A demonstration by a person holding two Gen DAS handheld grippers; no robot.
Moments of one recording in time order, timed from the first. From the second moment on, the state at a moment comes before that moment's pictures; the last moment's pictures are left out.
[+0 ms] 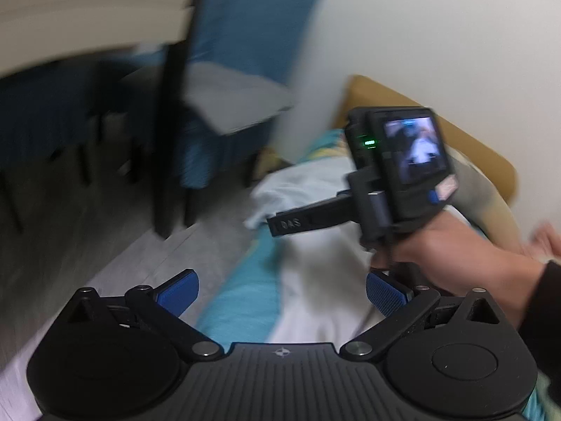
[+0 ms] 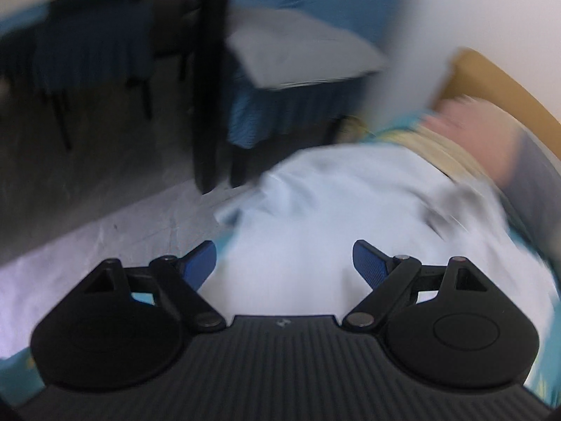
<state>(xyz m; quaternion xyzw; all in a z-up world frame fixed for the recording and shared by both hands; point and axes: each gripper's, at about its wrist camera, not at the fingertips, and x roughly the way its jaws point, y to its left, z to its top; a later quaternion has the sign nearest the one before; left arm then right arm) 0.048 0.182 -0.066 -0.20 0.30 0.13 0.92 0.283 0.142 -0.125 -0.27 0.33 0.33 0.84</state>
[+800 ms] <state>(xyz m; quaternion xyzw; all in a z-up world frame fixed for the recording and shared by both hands) 0.077 0.219 -0.100 -0.22 0.29 0.23 0.90 0.339 0.203 -0.108 -0.28 0.23 0.24 0.90</state>
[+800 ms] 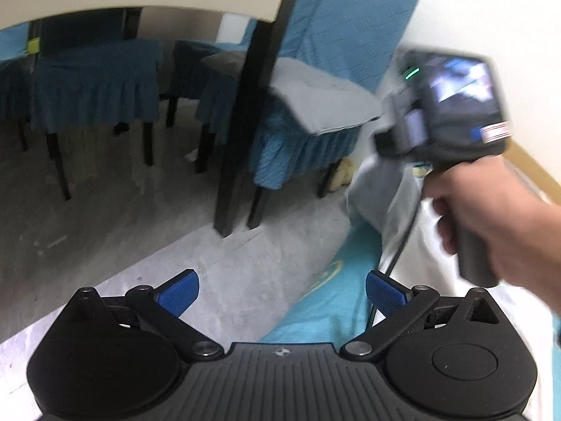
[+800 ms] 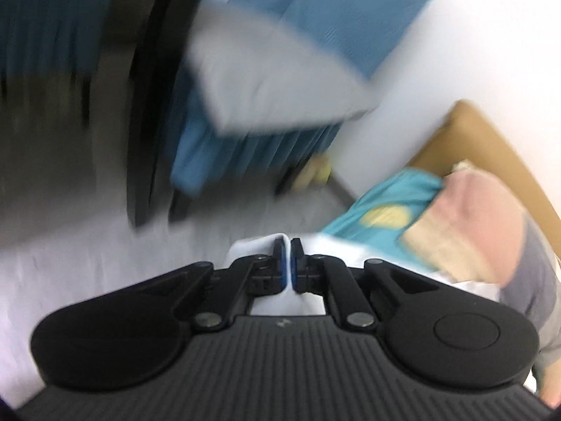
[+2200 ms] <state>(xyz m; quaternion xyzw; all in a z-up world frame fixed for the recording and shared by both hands) 0.085 0.136 -0.091 -0.15 0.35 0.07 0.92 0.211 -0.204 -0.053 0.16 0.28 0.09 0.94</state>
